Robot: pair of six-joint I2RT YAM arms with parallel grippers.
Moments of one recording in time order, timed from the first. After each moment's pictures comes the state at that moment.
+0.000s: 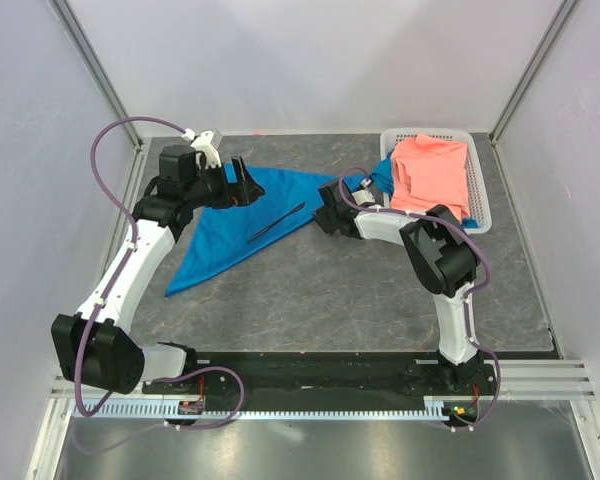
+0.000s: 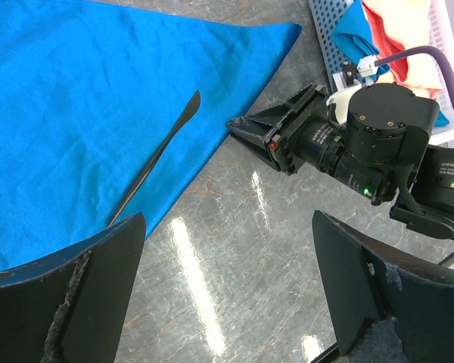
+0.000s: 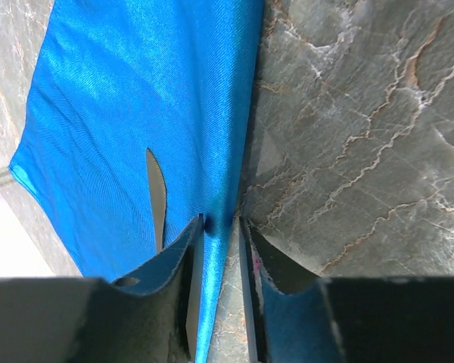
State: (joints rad) left arm -0.21 1.30 1.20 -0.42 0.35 -0.33; right arm 0.59 2.09 1.33 -0.06 0.26 1.45
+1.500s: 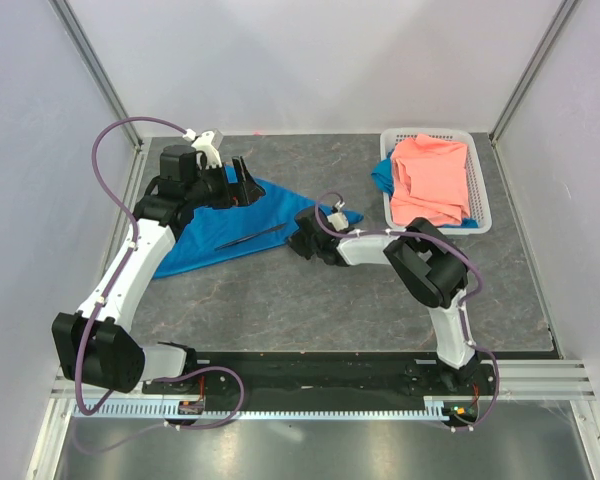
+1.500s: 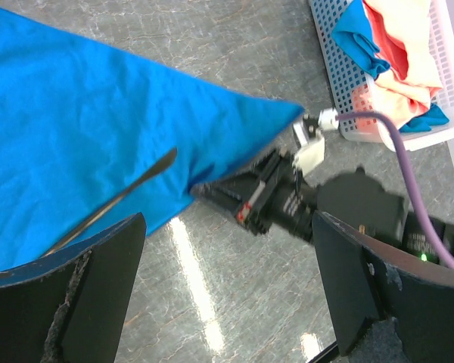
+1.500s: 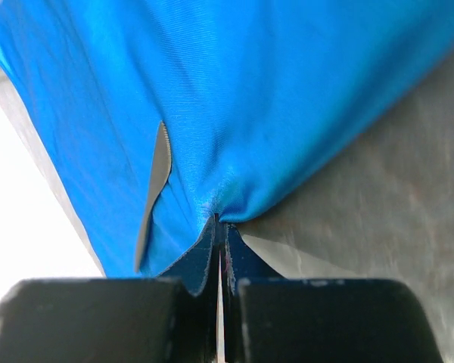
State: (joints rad) left arm -0.21 1.31 1.20 -0.42 0.35 -0.33; right arm 0.77 2.08 1.22 0.11 0.22 1.53
